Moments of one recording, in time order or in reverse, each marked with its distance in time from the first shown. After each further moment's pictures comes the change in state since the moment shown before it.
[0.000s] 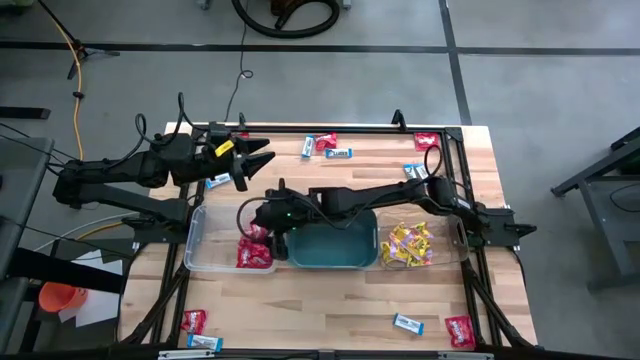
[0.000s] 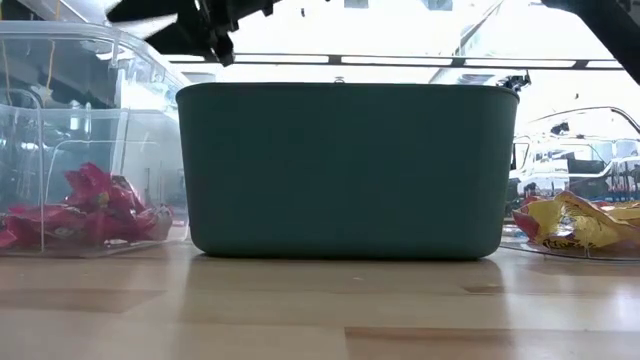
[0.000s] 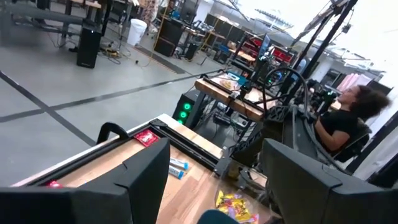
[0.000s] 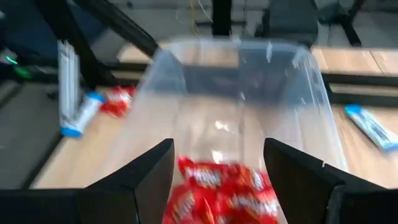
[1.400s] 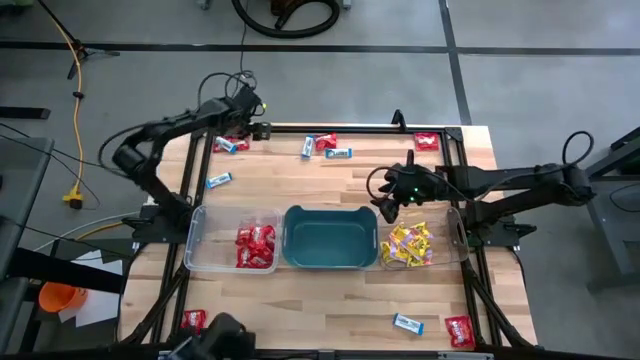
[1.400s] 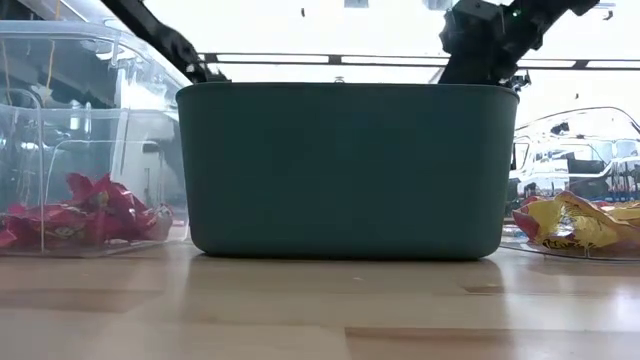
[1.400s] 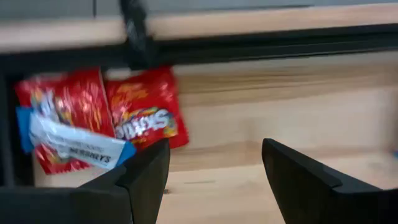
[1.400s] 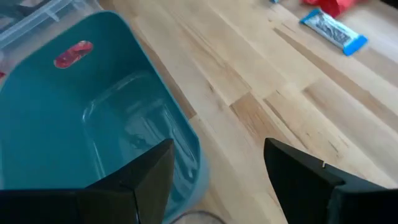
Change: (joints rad) left arm 0.915 0.758 0.094 -0.534 0.212 -0.114; right arm -0.152 -1.185 -1.285 -0.169 0.246 0.516
